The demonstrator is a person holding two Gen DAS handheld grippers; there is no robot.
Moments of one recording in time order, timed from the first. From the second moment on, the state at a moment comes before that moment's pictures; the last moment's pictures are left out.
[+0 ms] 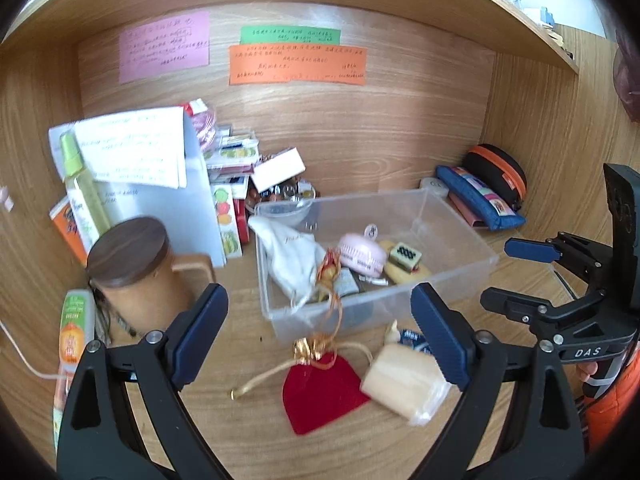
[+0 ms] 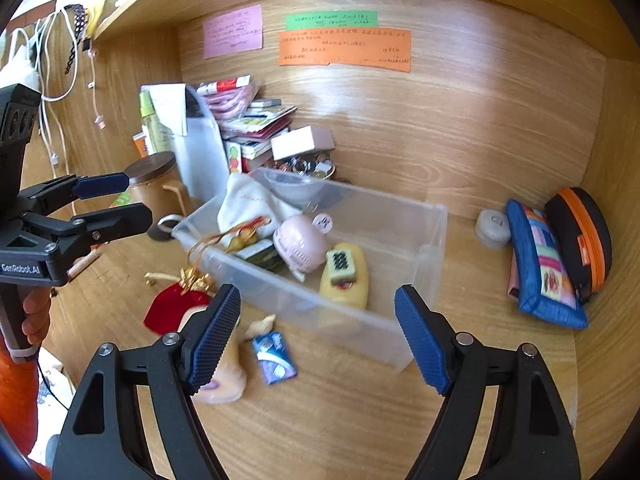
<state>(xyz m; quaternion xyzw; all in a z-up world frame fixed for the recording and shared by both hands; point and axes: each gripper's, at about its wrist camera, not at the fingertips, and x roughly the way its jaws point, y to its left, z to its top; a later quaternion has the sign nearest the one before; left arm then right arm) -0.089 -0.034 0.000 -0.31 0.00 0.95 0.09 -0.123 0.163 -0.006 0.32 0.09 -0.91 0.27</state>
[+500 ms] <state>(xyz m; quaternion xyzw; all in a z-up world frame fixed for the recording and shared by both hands) -0.063 -0.050 -0.058 -0.37 -0.02 0.92 0.10 -0.080 0.133 -0.049 0.36 0.09 -0.88 0.31</state>
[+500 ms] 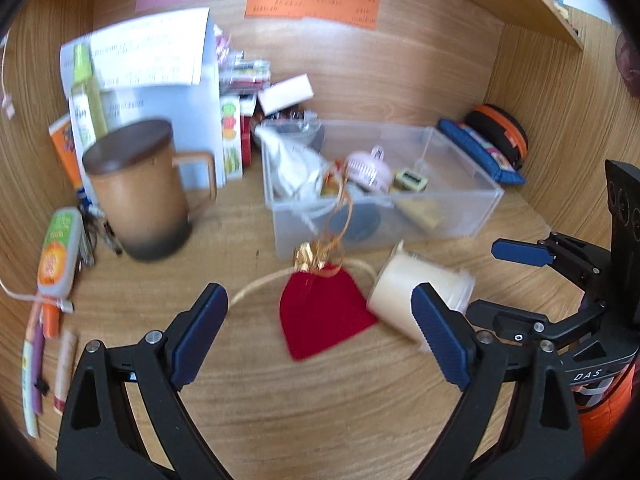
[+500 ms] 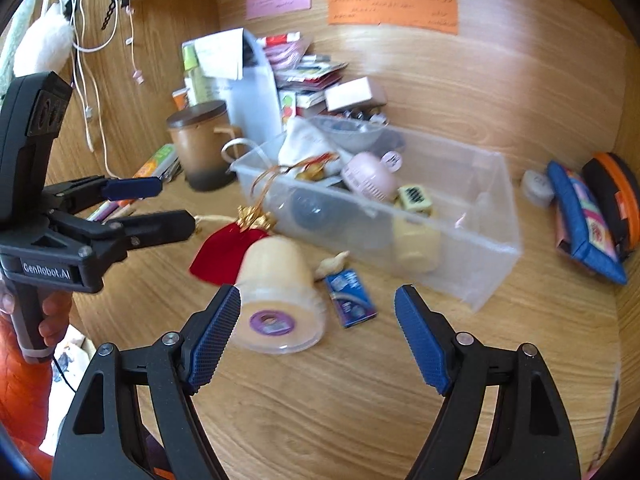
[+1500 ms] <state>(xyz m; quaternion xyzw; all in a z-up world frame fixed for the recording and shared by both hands) -0.072 -0.068 -0.109 -0.43 -0.07 0.89 0.11 -0.100 0.107 -0.088 0.41 0.06 -0.85 0.34</state>
